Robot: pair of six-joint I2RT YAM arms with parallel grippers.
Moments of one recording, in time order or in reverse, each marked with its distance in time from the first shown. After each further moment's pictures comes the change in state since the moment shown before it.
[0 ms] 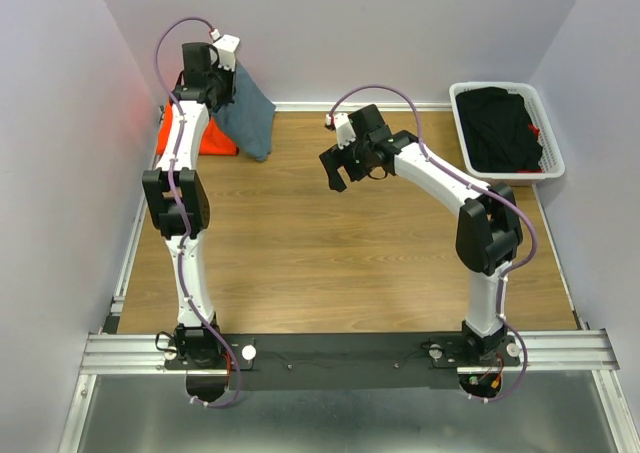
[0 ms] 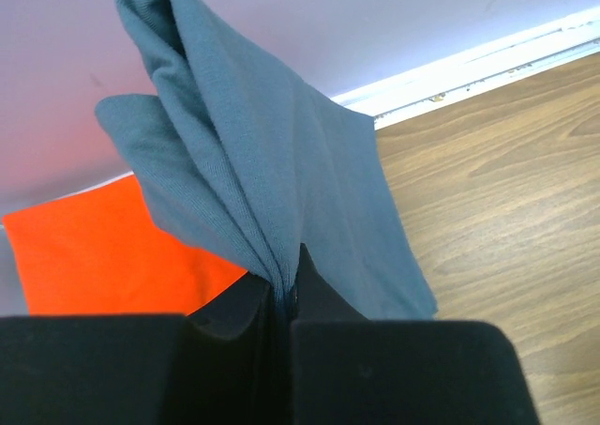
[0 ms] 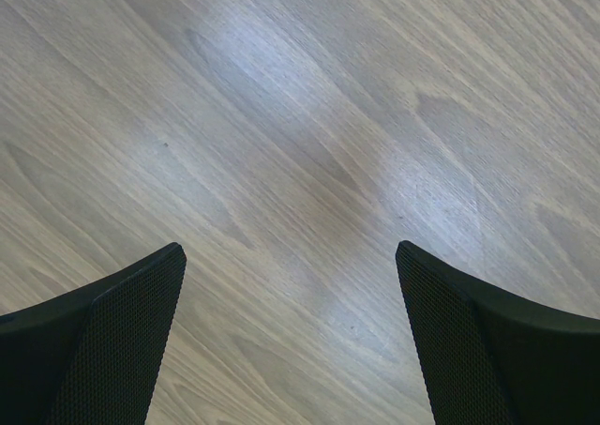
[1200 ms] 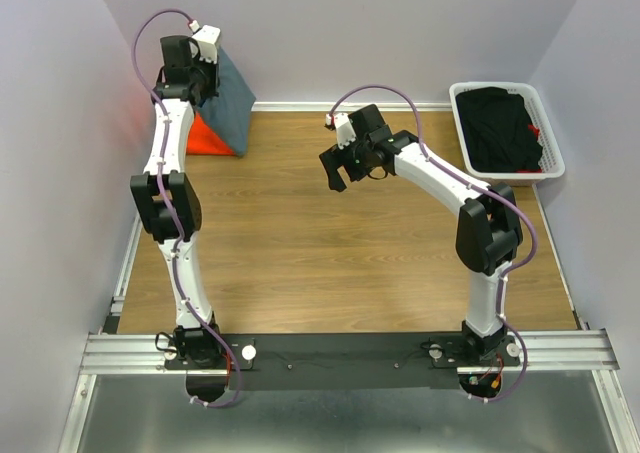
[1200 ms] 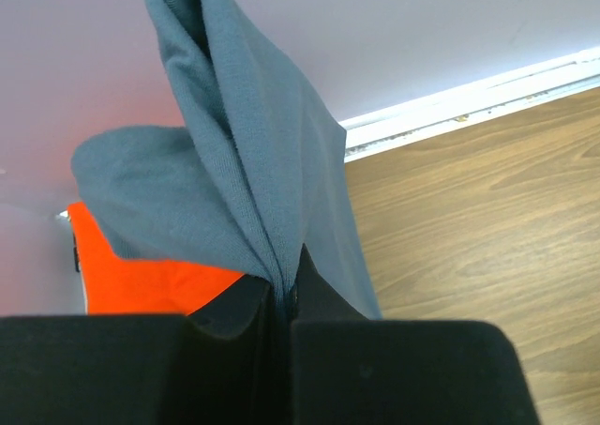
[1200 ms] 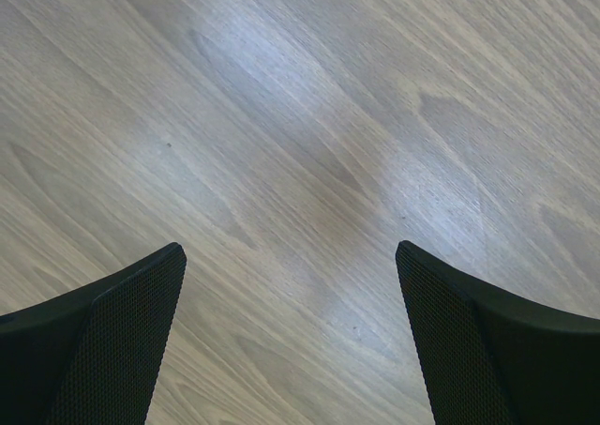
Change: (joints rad) left arm 0.053 -0.060 0.000 -0.003 0.020 -0.013; right arm 0.000 0.000 0.000 0.000 -0.006 0.007
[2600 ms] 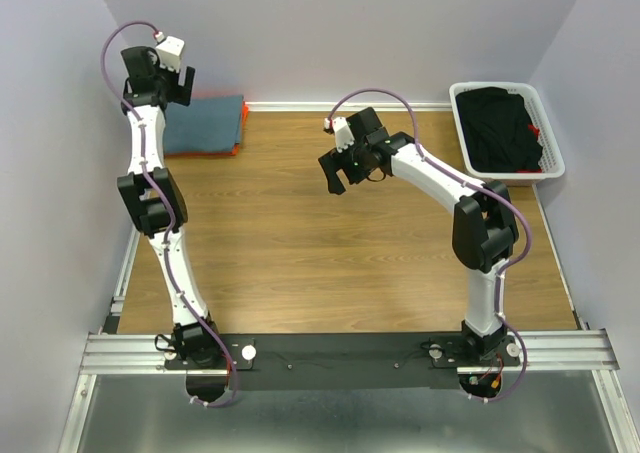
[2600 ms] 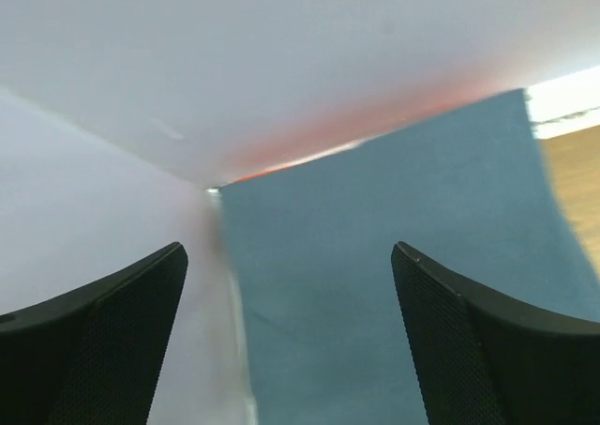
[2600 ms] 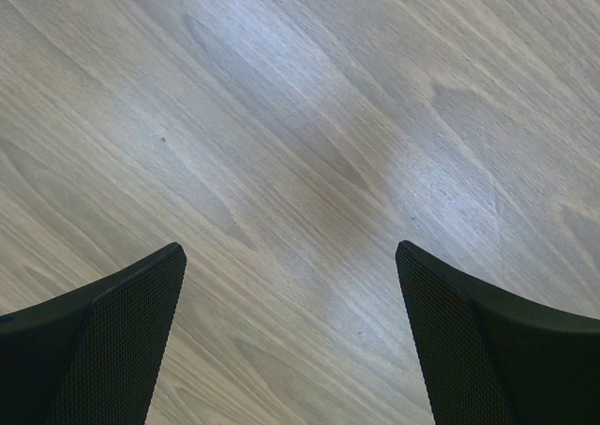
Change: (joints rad) left arm 0.177 0.204 0.158 0.054 0.005 0.209; right arm 0.000 0.032 0.000 -0.002 -0.010 0.002
